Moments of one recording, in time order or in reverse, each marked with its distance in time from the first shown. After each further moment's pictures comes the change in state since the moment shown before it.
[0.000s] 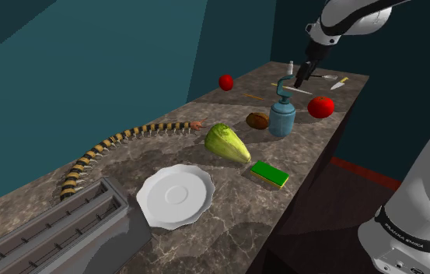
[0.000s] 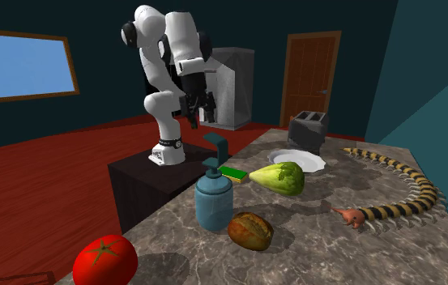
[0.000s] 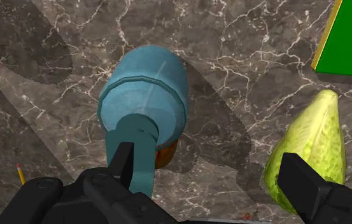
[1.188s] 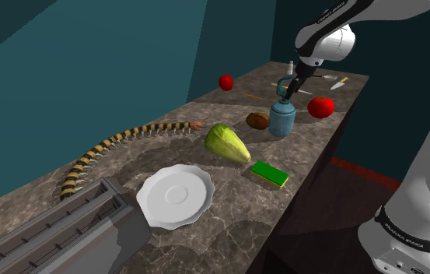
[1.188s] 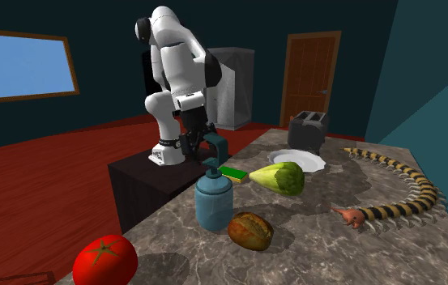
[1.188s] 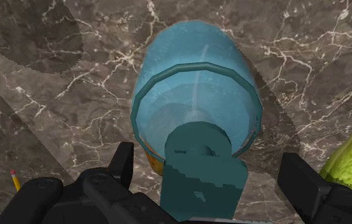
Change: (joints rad) arm 0.098 0.373 -0.183 0.104 0.360 0.220 -0.353
